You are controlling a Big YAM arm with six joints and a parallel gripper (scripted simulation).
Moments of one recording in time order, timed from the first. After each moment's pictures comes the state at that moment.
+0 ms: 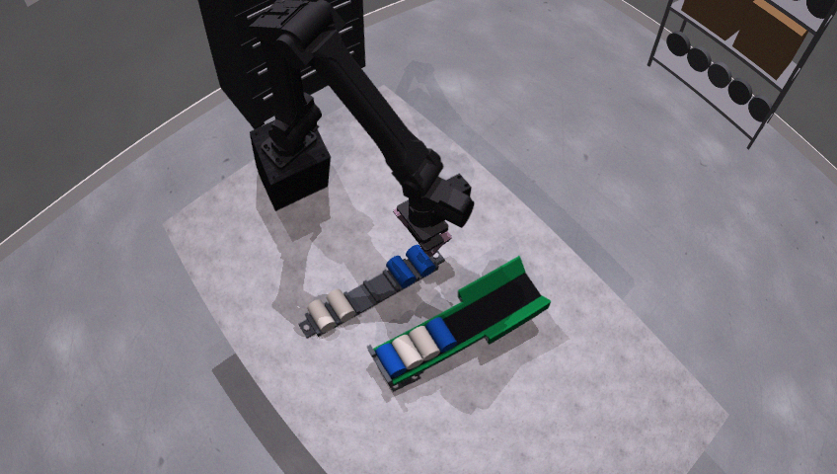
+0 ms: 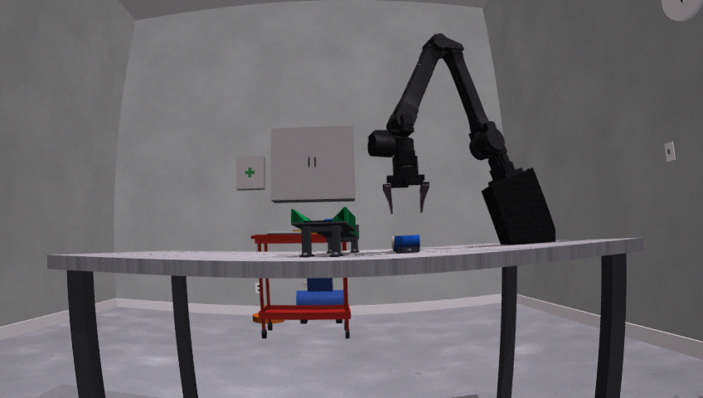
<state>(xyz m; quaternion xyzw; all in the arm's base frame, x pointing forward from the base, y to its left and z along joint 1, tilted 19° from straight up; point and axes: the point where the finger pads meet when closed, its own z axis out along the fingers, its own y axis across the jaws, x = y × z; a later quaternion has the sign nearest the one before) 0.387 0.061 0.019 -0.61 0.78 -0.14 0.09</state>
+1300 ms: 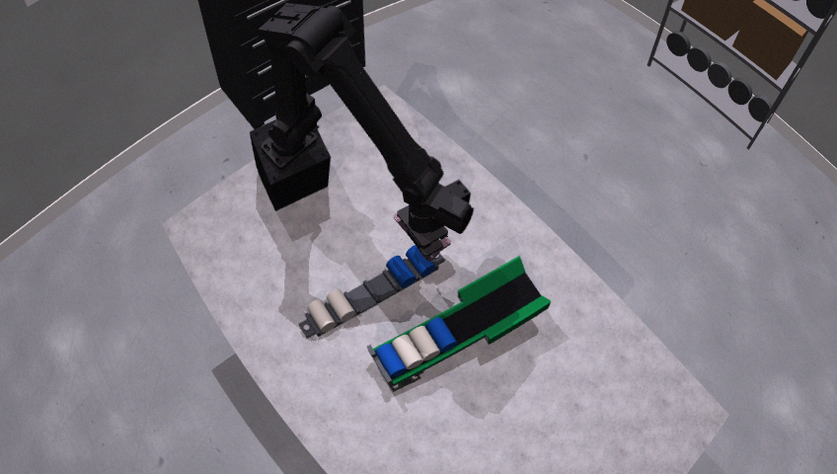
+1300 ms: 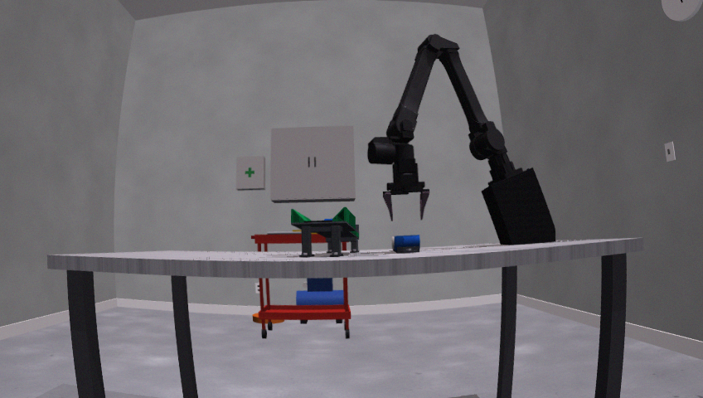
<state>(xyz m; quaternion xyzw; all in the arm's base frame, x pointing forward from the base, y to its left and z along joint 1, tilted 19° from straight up) 0.393 0.059 0.000 -0.61 0.78 -0.14 0.09</state>
